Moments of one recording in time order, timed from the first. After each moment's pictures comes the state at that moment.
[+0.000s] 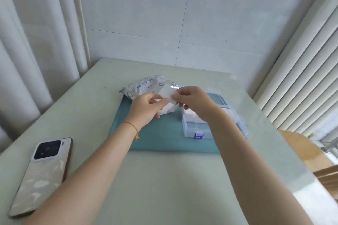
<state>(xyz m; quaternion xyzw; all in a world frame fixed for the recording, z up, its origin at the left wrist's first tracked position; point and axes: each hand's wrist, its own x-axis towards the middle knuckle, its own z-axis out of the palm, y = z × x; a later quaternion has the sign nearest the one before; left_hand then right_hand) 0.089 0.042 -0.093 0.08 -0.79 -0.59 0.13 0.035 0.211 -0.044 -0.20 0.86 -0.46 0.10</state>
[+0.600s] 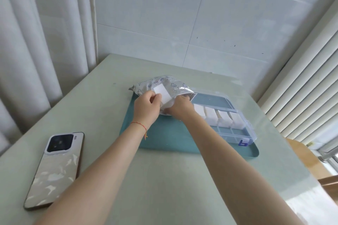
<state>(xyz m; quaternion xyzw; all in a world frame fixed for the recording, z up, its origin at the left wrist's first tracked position) 0.082 0.022 -0.115 0.14 -0.76 -0.58 0.26 0.029 0.131 -0.084 -0.12 0.97 -0.19 0.06</state>
